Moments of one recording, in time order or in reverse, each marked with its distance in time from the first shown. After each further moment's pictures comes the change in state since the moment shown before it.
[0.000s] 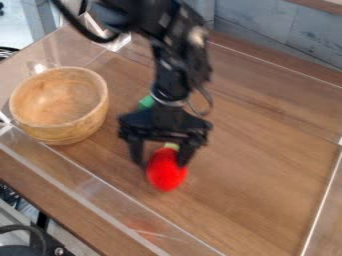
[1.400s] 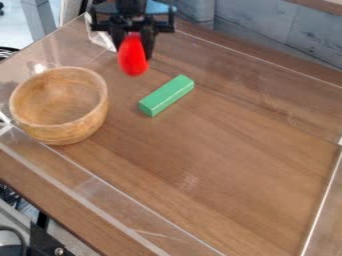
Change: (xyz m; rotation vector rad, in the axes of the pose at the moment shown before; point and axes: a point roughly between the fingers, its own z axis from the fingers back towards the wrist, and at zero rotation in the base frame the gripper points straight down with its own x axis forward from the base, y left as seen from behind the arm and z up) arm 0.120 0.063 0.067 -0.164 0.002 -0.089
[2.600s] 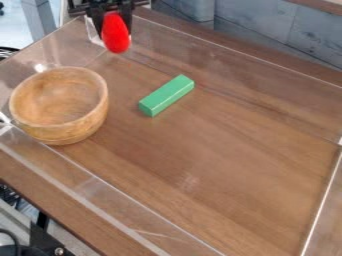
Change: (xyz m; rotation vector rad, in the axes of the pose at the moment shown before) arm 0.026 0.024 0.007 0.016 0.013 0.367
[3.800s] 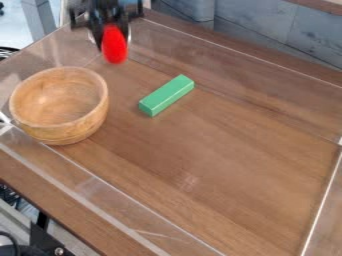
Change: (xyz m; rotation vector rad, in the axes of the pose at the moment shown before) arm 0.021 0.007 -0.040 0.059 0.033 0.088
